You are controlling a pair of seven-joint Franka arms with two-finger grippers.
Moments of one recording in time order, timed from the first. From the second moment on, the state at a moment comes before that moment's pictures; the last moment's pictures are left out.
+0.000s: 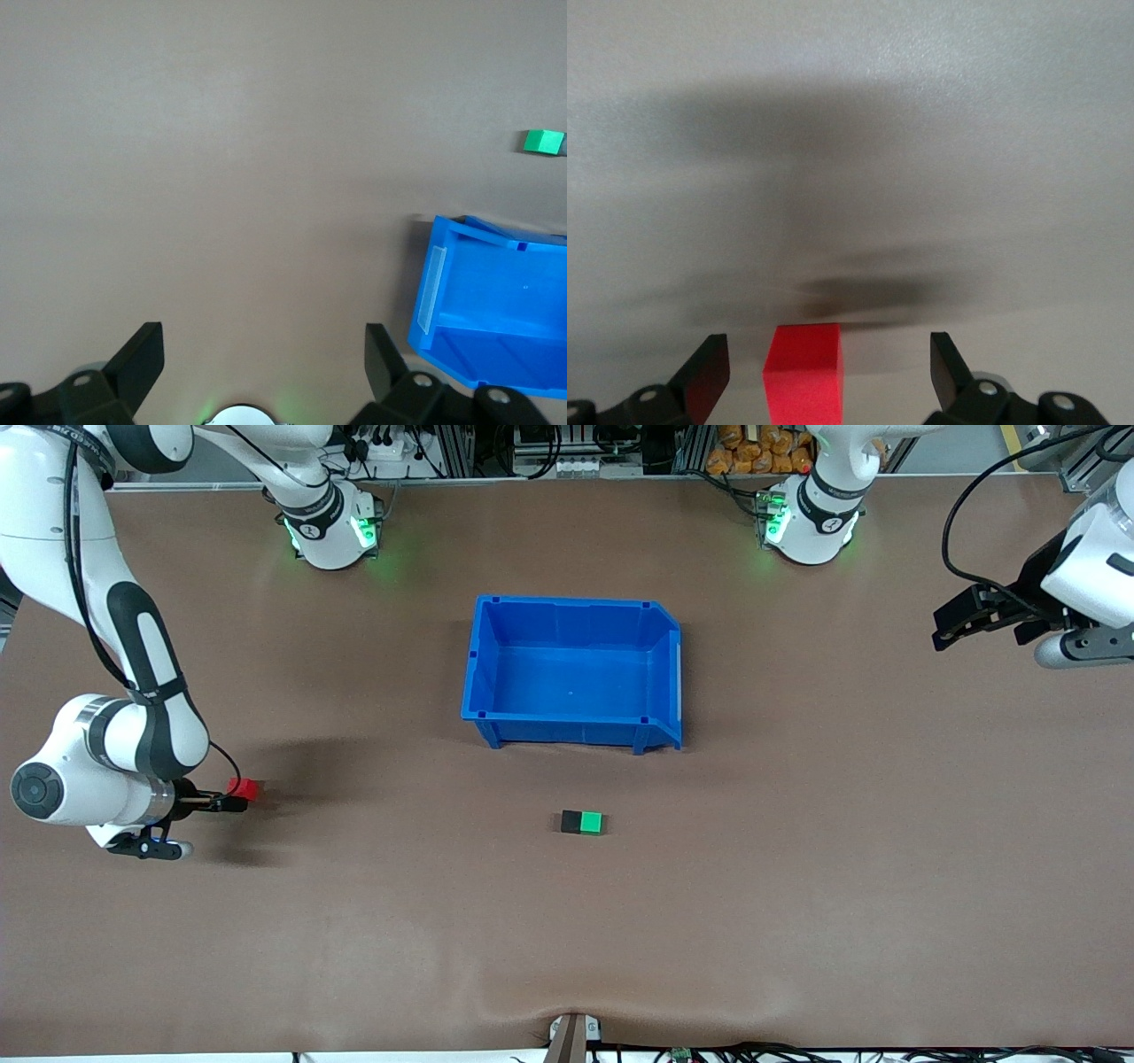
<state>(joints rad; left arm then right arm) 0.02 0.00 -0.17 -1.49 0.05 1.48 -0.19 -0.14 0.64 -0.05 -1.73 0.02 2.17 -0.08</state>
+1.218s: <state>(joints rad) 0.06 -0.11 -0.19 -1.58 0.04 1.45 -0.17 -0.13 0.64 -0.04 -1.78 0.02 2.23 -0.01</state>
